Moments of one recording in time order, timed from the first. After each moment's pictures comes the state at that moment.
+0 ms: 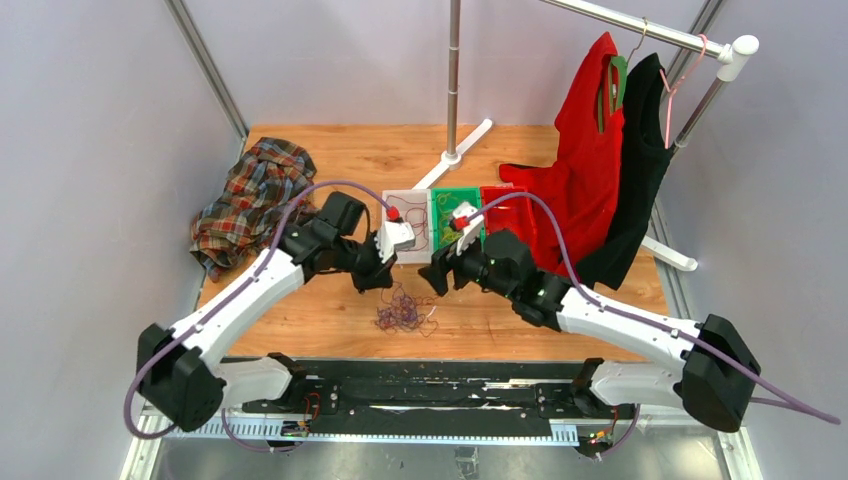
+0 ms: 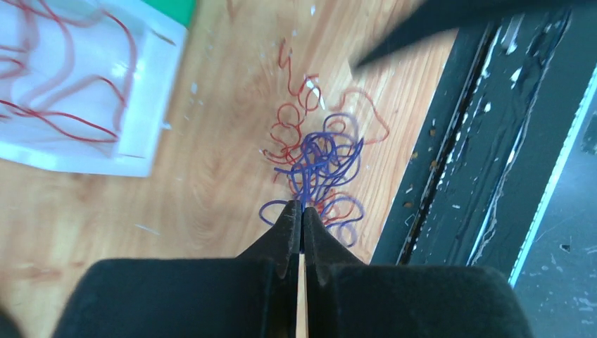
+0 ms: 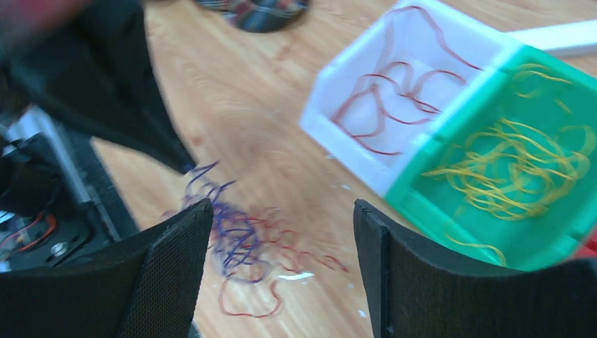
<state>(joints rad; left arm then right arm) -0.55 1.23 0.95 -0.73 0.55 0.46 0.89 1.17 0.73 0.14 0.00 0.17</state>
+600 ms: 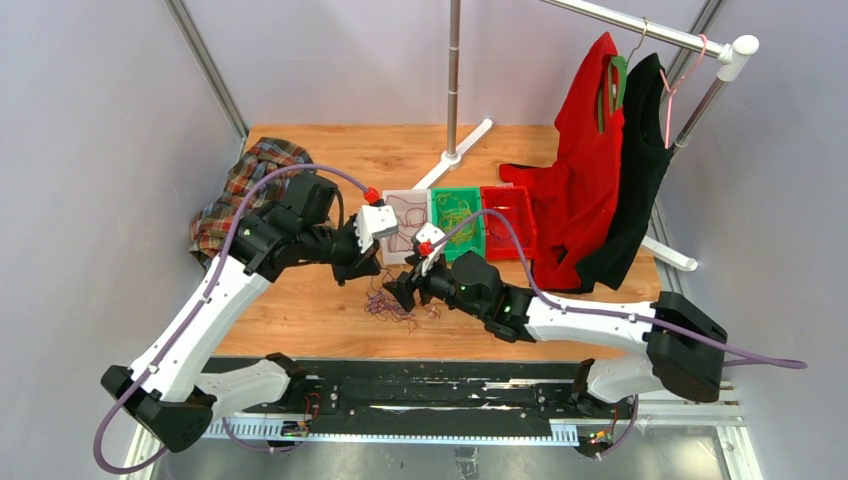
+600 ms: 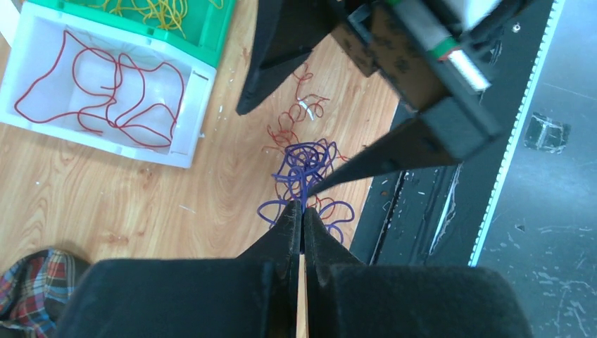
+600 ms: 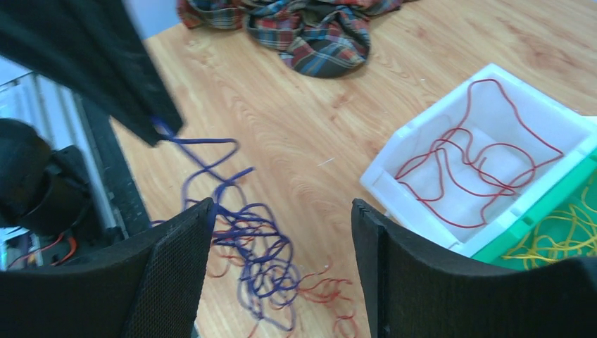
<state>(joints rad) -0.55 1.09 1.26 -1.02 0.55 0.47 1.13 1.33 0.74 0.44 0.09 0.10</state>
